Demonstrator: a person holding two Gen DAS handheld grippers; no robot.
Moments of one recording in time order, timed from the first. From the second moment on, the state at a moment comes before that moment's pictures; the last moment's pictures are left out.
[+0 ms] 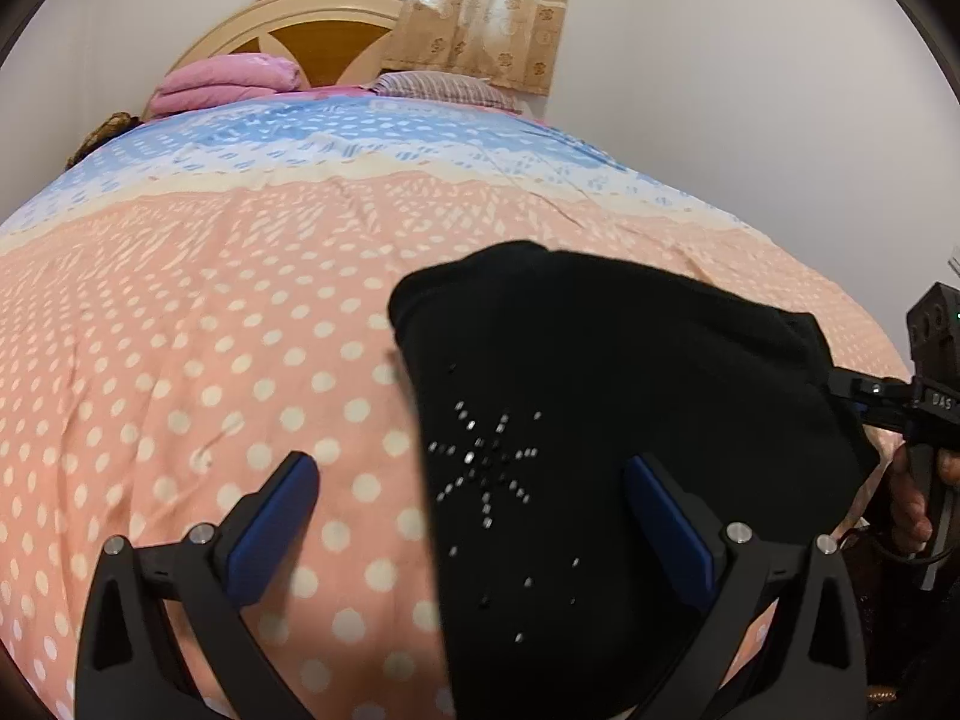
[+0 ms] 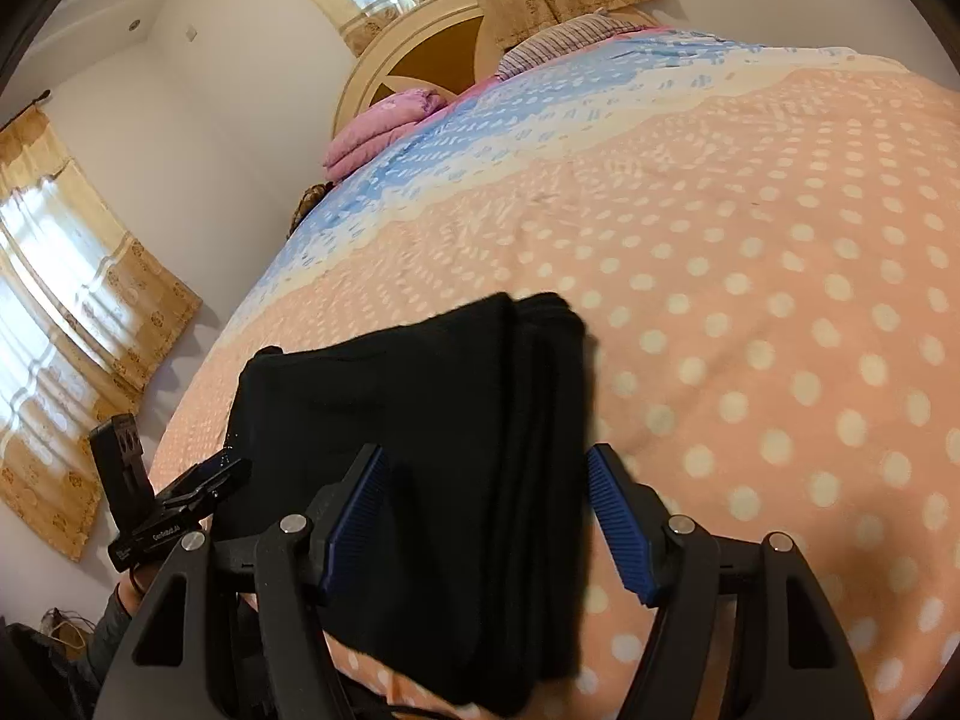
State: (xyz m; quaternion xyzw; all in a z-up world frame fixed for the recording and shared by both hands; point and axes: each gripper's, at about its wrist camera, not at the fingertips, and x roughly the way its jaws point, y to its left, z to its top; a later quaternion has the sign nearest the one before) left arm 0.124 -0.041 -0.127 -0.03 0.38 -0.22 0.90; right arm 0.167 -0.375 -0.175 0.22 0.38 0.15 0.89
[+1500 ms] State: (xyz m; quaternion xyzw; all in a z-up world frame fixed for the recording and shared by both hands) left arm 0.128 0.183 -0.073 -0.13 0.29 -0.06 0.95; right arm 0.333 -0.080 -0.112 0.13 0.37 0.36 0.85
